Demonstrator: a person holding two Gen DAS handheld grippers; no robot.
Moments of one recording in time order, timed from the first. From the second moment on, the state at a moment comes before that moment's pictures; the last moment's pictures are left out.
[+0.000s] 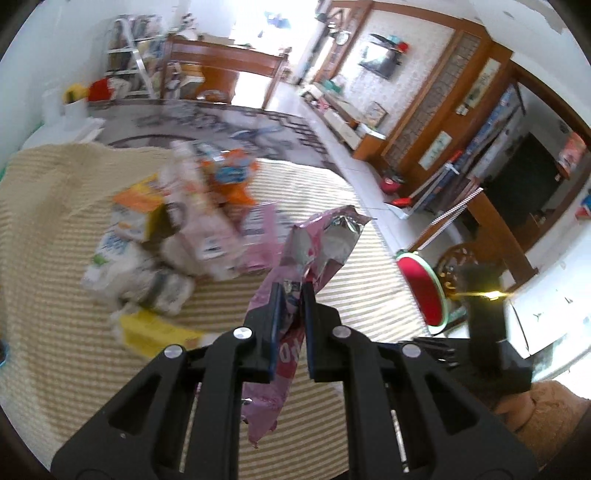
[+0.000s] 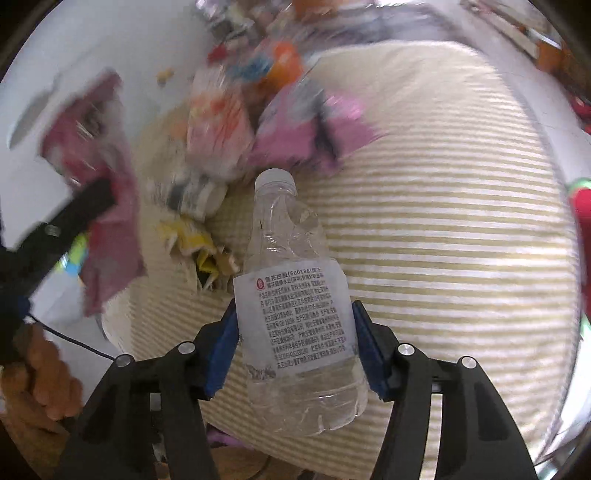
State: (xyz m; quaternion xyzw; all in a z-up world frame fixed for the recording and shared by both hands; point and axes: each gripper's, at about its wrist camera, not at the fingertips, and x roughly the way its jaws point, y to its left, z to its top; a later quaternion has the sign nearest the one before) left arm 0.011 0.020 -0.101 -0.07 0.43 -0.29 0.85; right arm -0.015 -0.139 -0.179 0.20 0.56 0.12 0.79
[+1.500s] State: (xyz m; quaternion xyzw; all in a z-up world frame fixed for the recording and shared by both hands) left arm -0.003 -0.389 -0.163 0.00 0.51 -0.35 0.78; right arm -0.113 -0.562 -0.179 0.34 0.49 -0.06 0.80
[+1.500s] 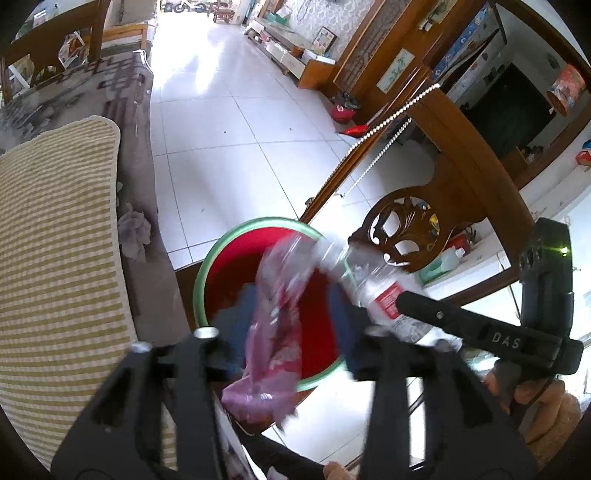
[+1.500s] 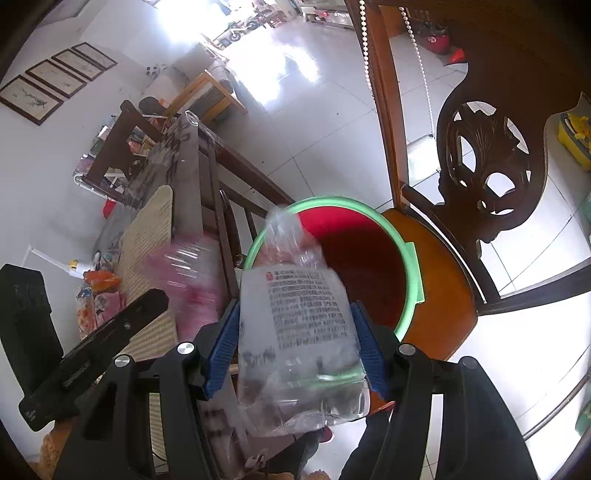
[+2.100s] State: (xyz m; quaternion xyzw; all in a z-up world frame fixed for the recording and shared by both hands) left arm -0.008 -0.362 -0.144 -0.02 0.49 -0.30 0.81; right arm -0.107 -0.558 -0.173 0.34 0.49 -0.05 0.80
